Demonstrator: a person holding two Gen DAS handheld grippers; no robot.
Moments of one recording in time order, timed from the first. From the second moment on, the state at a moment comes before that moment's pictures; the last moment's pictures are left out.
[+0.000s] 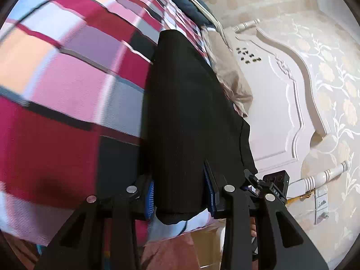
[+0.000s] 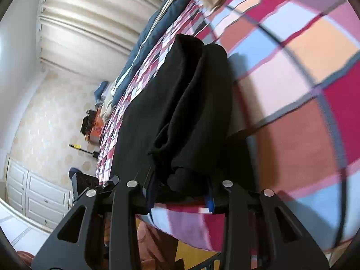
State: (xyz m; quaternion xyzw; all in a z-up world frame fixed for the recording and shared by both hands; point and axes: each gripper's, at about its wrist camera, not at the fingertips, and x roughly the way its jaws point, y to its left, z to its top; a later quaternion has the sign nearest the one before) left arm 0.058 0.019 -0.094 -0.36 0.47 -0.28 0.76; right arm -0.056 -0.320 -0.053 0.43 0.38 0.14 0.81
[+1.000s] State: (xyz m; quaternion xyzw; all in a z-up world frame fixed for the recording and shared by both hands) left arm 0.043 0.135 -0.094 -0.41 0.41 -0.28 0.77; right arm -0.023 -0.310 -0.054 0.43 0.41 0.20 0.78
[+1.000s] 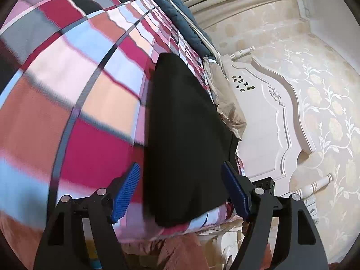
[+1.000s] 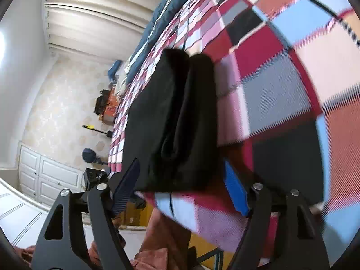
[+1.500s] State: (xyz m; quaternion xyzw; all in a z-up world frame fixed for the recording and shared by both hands) left arm 0.168 0.113 -0.104 -0.38 0.45 -0.32 0.75; right arm 0.104 -0.305 -0.058 0.41 0.44 0.21 0.77
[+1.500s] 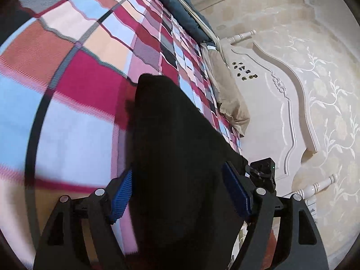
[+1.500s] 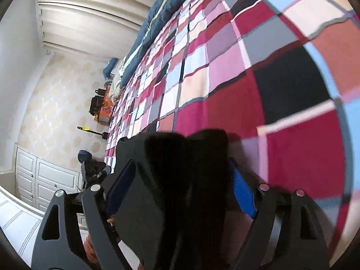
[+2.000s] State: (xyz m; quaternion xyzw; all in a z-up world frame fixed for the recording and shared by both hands) left arm 0.176 0.108 -0.091 -0.31 0.44 -0.28 0.80; right arm 0.112 -0.288 -0.047 0.39 0.42 0.23 0.78
